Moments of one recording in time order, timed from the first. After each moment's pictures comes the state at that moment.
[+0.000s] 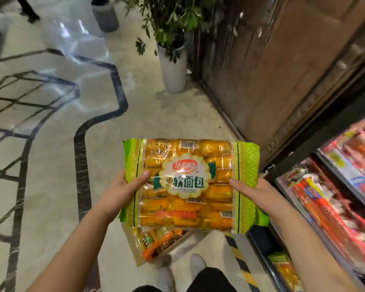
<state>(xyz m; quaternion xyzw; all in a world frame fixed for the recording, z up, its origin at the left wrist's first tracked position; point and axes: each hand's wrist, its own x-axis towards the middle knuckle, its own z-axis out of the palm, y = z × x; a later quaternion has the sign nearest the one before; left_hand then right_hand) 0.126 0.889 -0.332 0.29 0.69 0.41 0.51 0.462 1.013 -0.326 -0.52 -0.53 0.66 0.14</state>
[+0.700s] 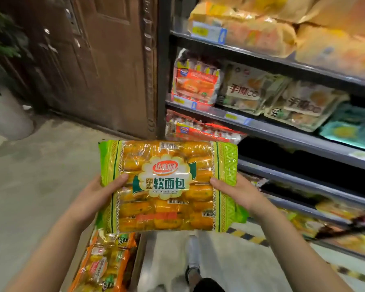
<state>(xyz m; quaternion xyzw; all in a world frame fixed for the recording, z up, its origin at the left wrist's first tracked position) 0.212 0.919 -0.330 0.53 0.45 0.24 0.67 0.528 0.755 -0.284 -0.73 -0.36 0.46 0.37</state>
